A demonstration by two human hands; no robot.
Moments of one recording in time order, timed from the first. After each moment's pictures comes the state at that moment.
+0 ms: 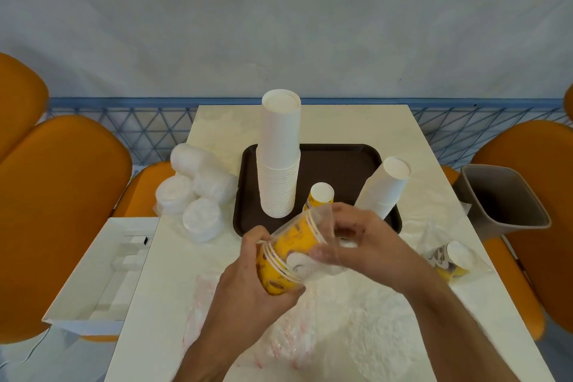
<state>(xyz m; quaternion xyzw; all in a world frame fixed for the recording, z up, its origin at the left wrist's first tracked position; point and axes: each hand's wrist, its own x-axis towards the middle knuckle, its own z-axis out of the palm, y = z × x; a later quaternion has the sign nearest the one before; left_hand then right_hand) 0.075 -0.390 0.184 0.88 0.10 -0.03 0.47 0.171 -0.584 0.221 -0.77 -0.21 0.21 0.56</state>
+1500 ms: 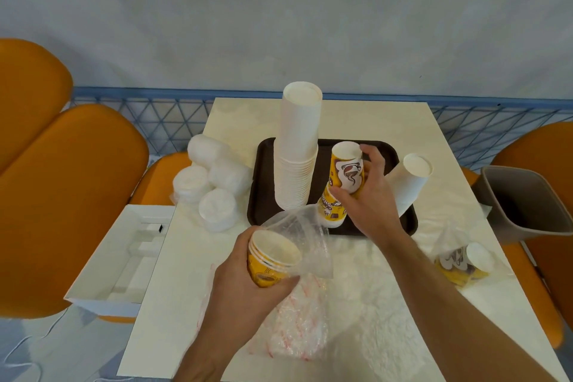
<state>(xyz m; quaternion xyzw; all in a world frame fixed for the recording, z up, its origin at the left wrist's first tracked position) 0.060 -0.374 0.176 0.83 0.17 0.03 0.53 0.239 -0.562 0.153 -0.86 -0.09 -0.03 0.51</state>
